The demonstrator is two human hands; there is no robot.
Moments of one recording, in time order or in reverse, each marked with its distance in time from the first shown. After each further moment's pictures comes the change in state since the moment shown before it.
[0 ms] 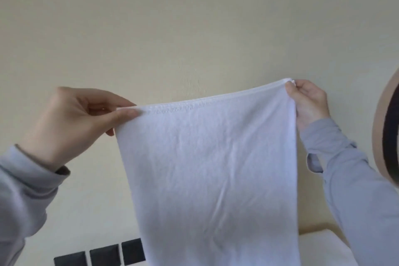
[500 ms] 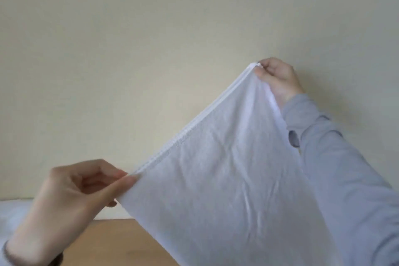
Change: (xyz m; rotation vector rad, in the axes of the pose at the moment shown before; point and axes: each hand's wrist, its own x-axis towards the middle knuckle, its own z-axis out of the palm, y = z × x) left_hand -0.190 -0.048 0.009 -0.068 0.064 -0.625; right_hand -0.035 0.104 0.089 -0.273 -0.504 0.131
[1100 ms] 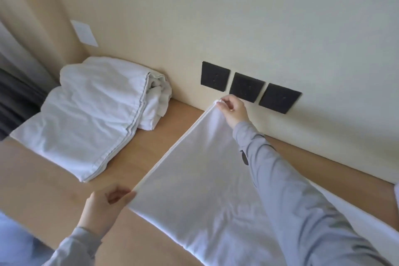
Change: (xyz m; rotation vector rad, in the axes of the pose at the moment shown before) left_hand -0.209 -0.297 -0.152 0.261 0.278 -0.929; right_hand -0.232 0.262 0.431 -0.063 -0.535 0.536
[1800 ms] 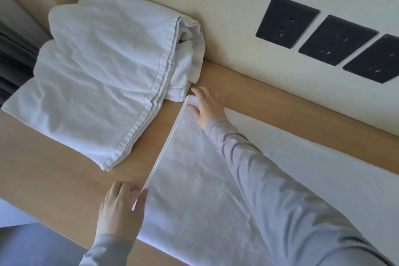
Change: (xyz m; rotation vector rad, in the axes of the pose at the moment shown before) left_hand 0.047 -0.094 -0.019 0.594 0.056 -0.059; right_hand -0.003 0.069 0.214 -0.775 -0.286 -0.259
